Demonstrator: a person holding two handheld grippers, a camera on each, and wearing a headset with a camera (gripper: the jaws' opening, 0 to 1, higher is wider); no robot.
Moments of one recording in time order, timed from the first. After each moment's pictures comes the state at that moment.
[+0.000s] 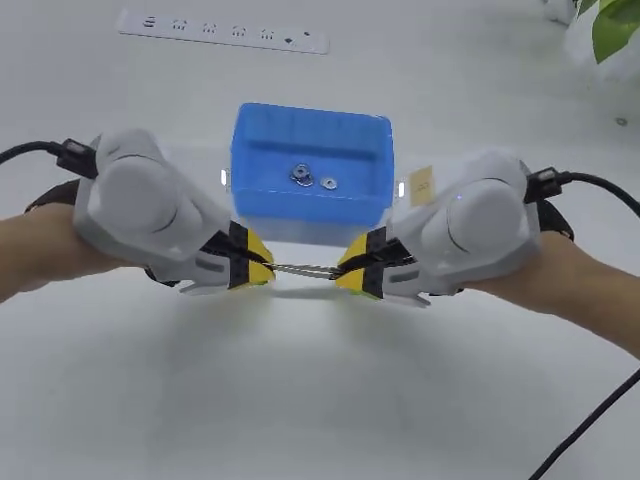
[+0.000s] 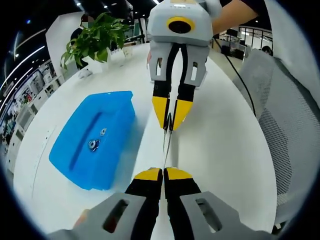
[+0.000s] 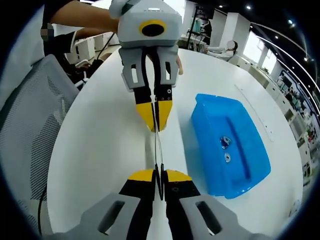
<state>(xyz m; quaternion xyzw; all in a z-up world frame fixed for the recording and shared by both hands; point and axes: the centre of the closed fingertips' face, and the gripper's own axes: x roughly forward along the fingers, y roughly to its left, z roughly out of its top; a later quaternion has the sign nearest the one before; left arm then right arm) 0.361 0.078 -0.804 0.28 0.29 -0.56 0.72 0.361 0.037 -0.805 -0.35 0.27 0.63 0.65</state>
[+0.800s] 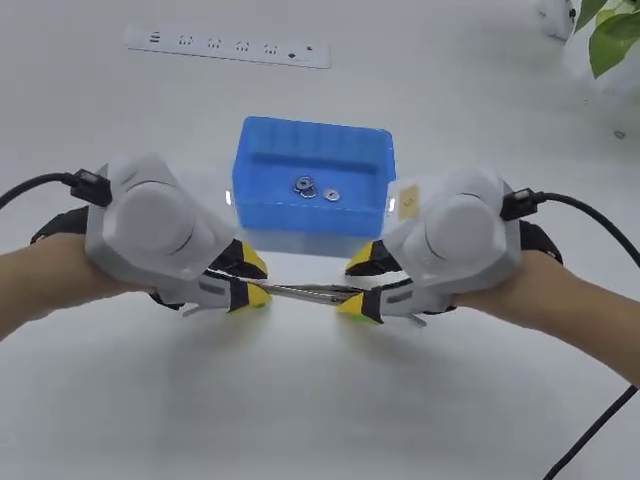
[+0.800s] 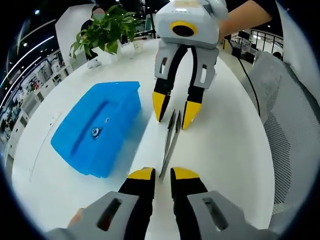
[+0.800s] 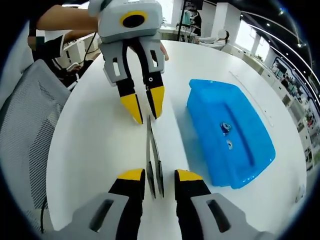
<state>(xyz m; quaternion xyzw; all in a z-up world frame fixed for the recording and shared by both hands) 0.354 0.087 -0.805 0.26 0.31 -0.52 0.75 0.363 0.029 -0.813 -0.34 0.30 0.59 0.67</state>
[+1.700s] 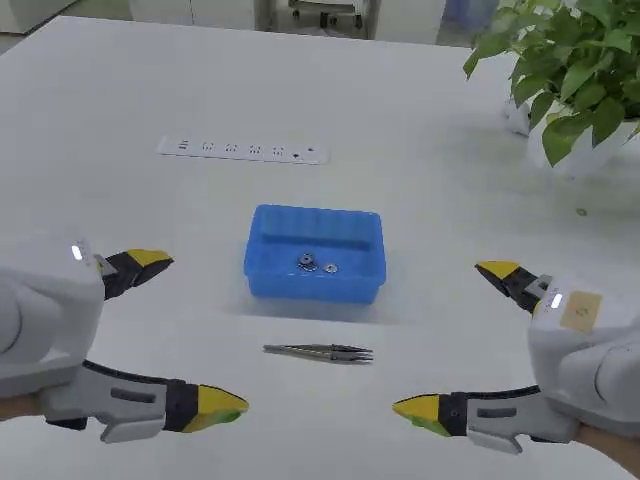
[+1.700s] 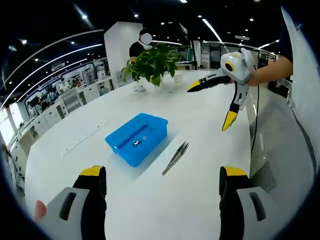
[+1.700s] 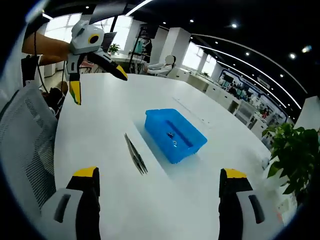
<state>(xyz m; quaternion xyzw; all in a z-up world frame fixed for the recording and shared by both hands) 0.314 0.134 -0.695 0.17 0.23 -0.39 0.87 0.342 -0.042 -0.719 -0.28 0.19 0.44 0.83</state>
